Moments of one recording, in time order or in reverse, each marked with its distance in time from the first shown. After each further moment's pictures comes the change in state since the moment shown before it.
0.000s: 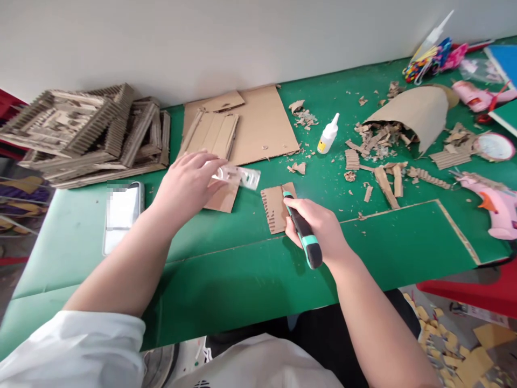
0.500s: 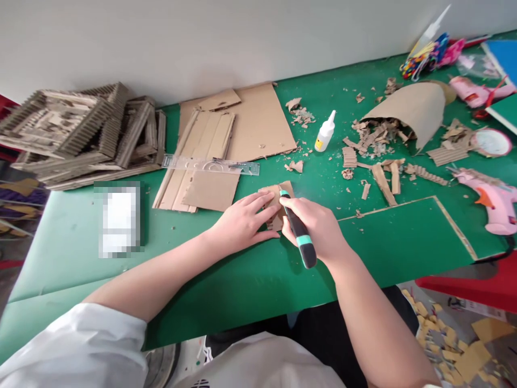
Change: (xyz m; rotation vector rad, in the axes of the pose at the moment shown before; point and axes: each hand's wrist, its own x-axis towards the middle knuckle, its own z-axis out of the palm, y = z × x) left_hand -0.019 0.078 0.047 -0.139 -0.053 0.414; right_hand 0.002 0.001 -0.003 -0.063 -0.028 -0.097
